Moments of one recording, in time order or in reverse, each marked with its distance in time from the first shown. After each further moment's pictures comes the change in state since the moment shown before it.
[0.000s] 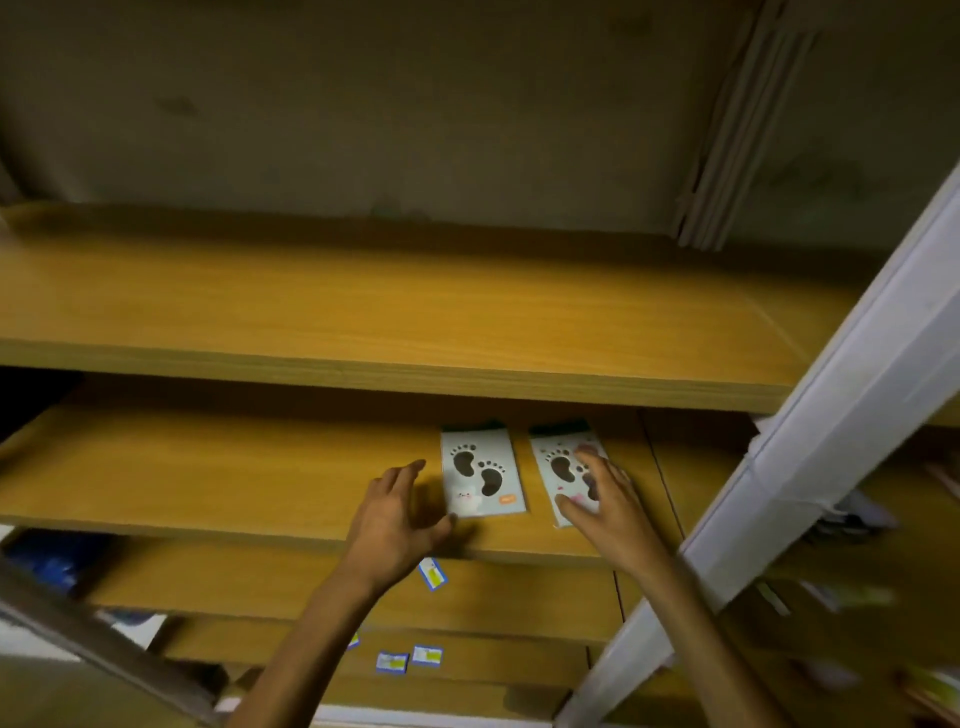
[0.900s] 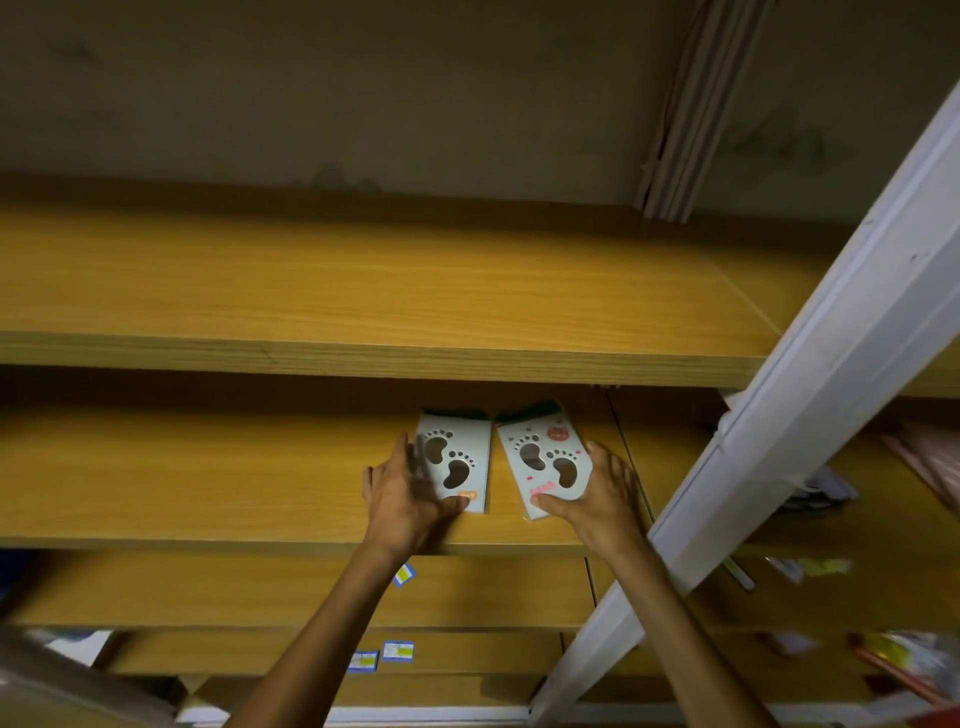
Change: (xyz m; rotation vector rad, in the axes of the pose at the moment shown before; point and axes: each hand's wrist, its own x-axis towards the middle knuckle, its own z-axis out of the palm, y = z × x) left_hand 0.044 0.021 0.068 -0.109 0.001 -0.194; right_hand 0.017 0.048 0.008 -0.143 0.183 0.209
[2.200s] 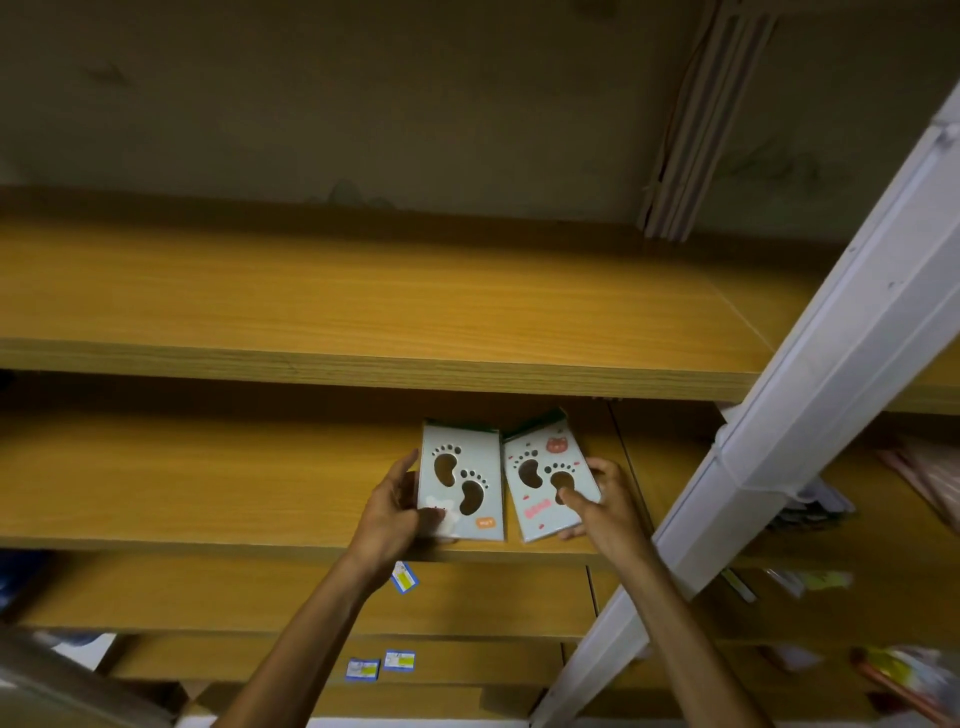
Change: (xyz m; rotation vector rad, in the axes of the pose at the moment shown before) left_hand -0.018 -0.011 -0.024 -0.825 -0.242 -0.176; right_hand -0.010 -0.011 -0.010 0.630 -0.127 0.156
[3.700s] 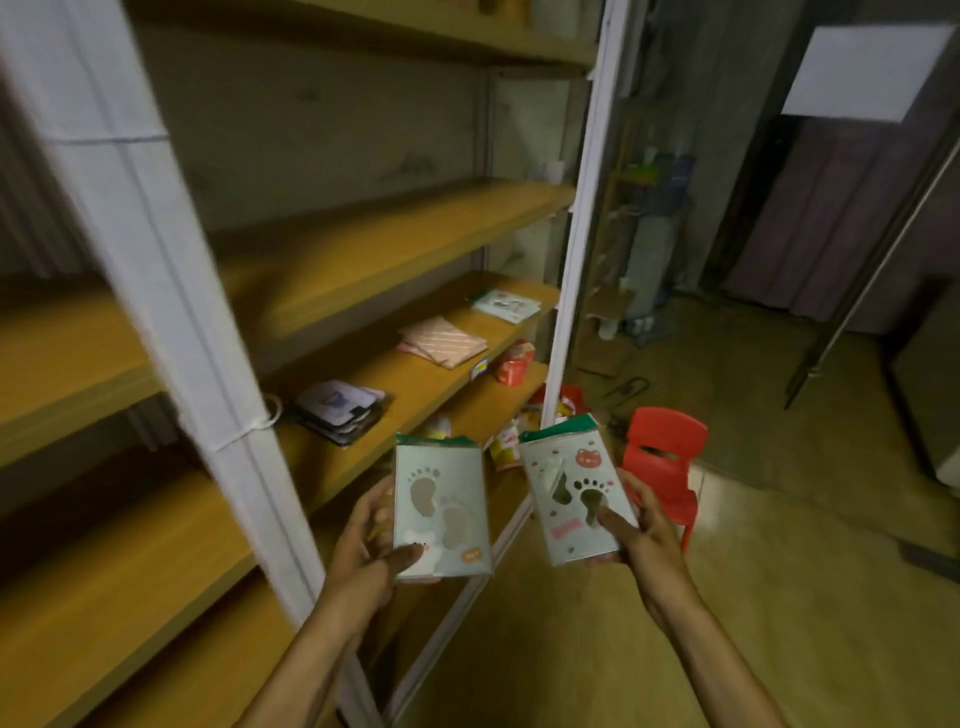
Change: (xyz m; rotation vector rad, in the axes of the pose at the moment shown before) left_hand -0.162 -0.025 0.280 0.066 -0.922 0.005; right_hand -0.357 0.086 -0.269 0.457 0.952 -0.050
